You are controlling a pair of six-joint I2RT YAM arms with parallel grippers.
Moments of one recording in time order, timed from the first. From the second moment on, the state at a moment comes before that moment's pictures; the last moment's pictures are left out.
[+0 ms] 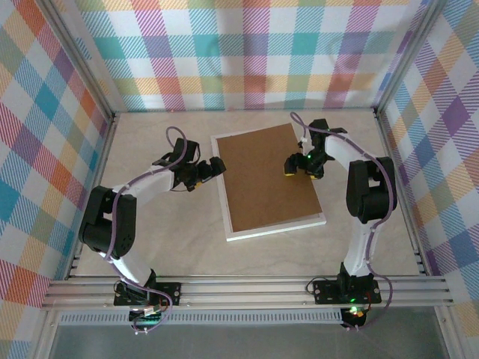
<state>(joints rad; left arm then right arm) -0.33 1.67 1.07 -0.32 0.26 -0.74 0.16 2.01 1.52 -0.91 -0.32 0.16</state>
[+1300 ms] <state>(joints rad) -0.40 1.76 0.97 -0.14 0.34 -0.85 0.19 1.92 1.40 -0.81 -0.37 0.21</state>
